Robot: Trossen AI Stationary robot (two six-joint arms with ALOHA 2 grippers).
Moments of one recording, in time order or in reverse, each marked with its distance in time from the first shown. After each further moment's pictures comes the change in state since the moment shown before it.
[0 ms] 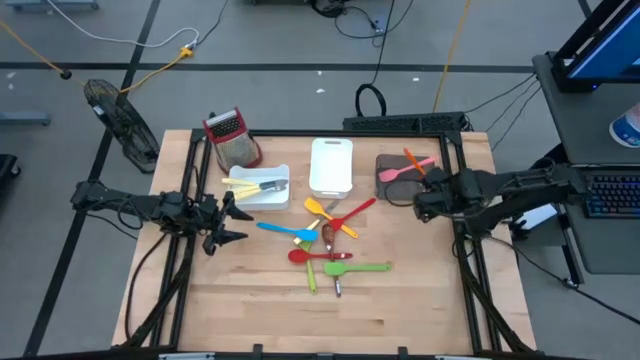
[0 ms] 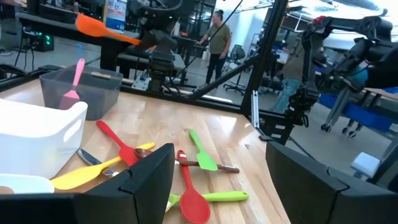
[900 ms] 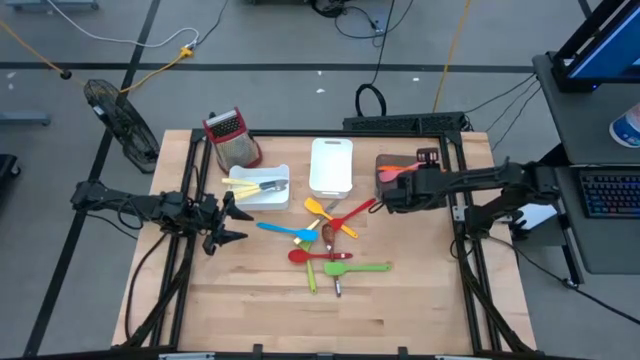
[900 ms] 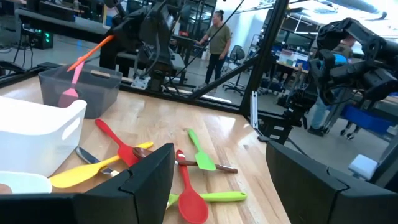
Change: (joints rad) left arm 0.000 0.000 0.000 0.000 0.001 -0.016; right arm -0.158 0.321 -0.001 0.000 0.432 -0.963
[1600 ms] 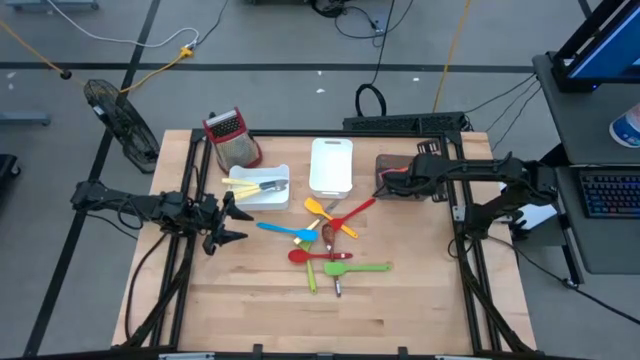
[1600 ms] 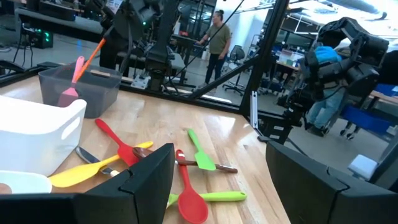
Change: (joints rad) left arm 0.000 0.000 0.000 0.000 0.000 -0.001; right arm -0.182 0.000 -0.002 0.019 -0.075 -0.314
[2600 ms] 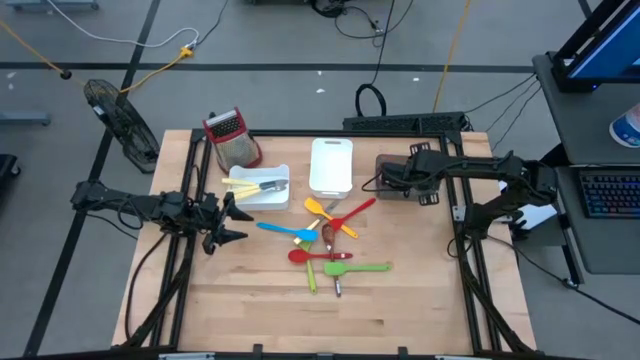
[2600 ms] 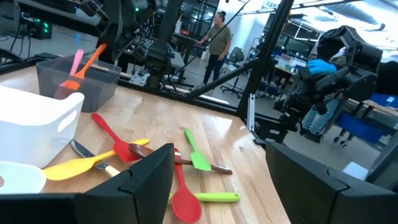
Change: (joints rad) left arm 0.000 0.000 0.000 0.000 0.000 -0.056; right arm -0.051 0.000 0.000 0.217 -0.189 -0.108
